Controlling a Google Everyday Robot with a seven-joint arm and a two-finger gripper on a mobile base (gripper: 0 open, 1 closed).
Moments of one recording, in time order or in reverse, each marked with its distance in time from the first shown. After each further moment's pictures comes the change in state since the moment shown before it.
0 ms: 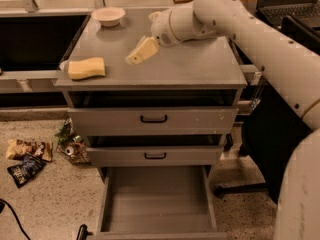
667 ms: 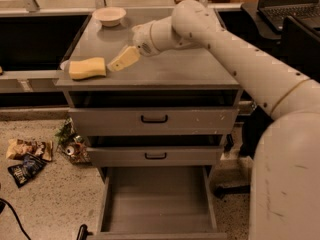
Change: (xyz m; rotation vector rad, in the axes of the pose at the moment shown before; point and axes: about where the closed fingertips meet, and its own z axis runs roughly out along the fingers) arm 0.001 0.019 0.065 -0.066 -0.054 0.090
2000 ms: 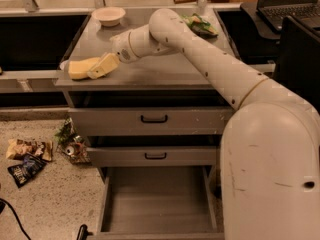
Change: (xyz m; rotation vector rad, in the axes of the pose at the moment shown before) arm -0.009 0.036 0.071 -0.150 -0.038 0.043
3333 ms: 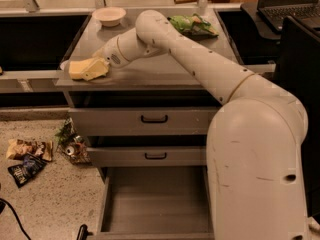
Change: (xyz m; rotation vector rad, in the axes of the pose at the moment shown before) arm 0.007 0.022 0.030 -0.061 0.070 0.009
